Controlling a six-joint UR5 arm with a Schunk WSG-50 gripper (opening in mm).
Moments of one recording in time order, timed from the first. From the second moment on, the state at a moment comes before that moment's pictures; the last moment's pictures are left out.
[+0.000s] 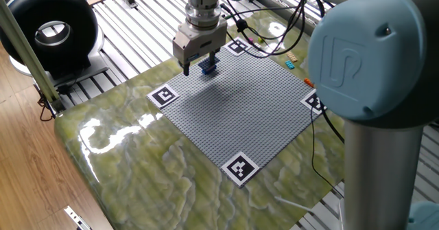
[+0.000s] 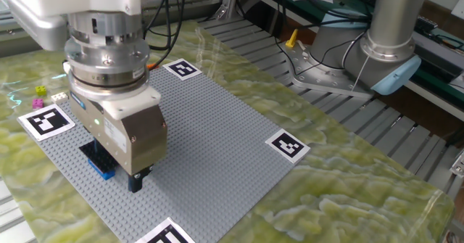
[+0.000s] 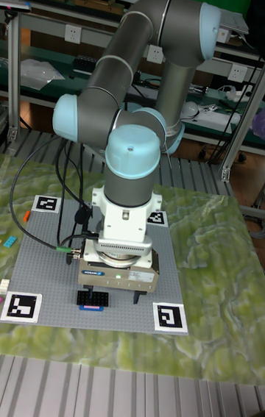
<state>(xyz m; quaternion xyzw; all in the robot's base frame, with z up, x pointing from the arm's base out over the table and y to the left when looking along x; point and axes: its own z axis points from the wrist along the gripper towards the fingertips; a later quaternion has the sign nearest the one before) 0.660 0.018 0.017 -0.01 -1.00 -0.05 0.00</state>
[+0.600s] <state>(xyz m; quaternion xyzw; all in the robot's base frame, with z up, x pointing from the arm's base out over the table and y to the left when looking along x) 0.657 0.014 0.026 0.00 -1.00 -0.06 0.01</state>
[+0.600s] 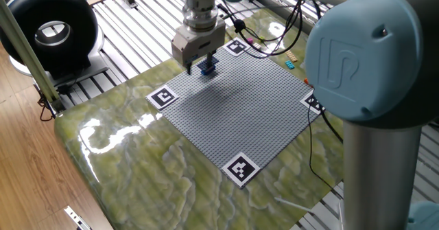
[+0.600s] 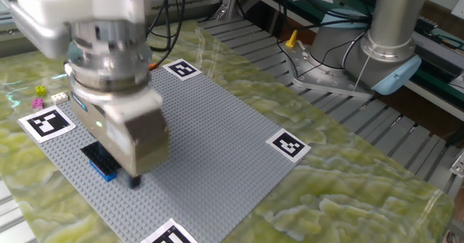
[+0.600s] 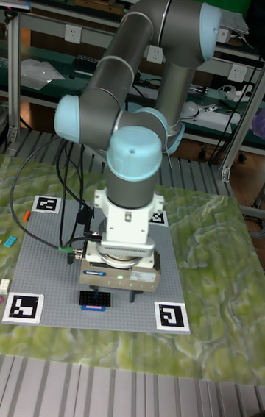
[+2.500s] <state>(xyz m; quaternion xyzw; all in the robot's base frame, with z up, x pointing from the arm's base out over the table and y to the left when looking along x) 0.666 -0.060 0.043 0.03 -1.00 0.02 -0.05</state>
